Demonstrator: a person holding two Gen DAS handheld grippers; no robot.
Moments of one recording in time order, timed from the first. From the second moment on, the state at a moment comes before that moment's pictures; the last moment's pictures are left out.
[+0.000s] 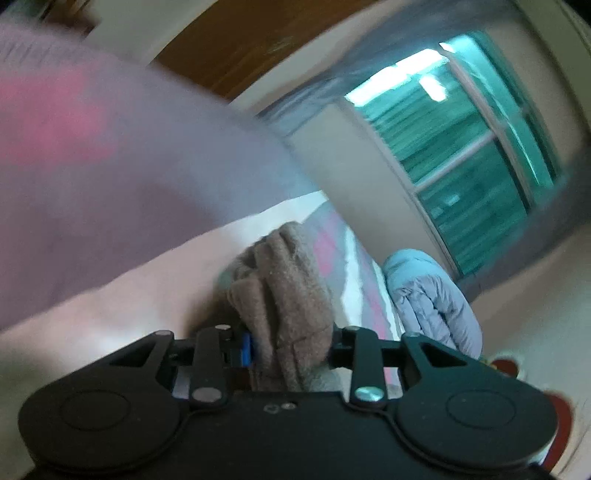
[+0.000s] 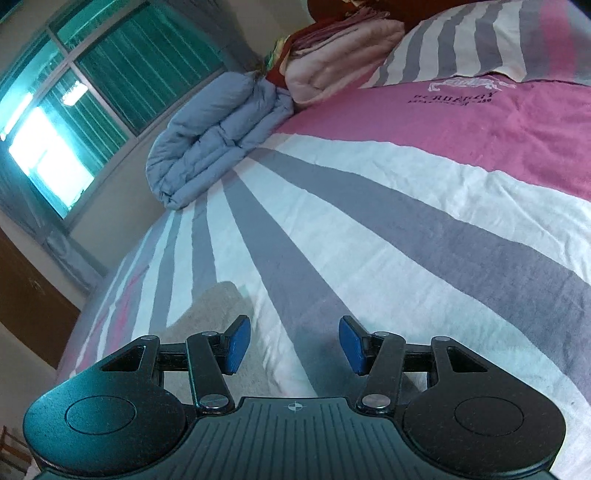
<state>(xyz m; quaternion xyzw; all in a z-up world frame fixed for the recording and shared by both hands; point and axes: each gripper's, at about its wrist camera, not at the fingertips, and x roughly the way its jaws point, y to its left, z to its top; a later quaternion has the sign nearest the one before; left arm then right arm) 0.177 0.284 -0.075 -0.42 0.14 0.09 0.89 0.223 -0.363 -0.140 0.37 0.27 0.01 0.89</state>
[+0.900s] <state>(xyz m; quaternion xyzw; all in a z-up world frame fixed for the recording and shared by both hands) 0.253 -0.215 -0.083 0.11 0.21 -0.13 0.96 0.211 -0.441 -0.155 0.40 0.24 -0.05 0.88</state>
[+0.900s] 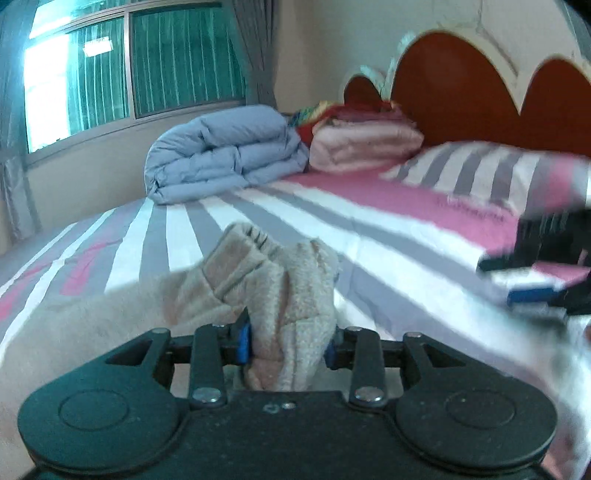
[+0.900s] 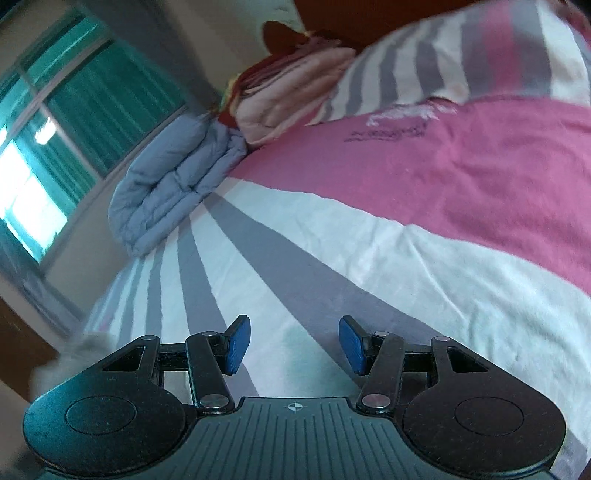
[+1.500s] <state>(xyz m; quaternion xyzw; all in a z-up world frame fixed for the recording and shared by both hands) 0.180 -0.053 -0.036 0.06 0.14 -0.05 0.99 0.196 -0.407 -0.125 0.43 0.18 0.17 0.87</state>
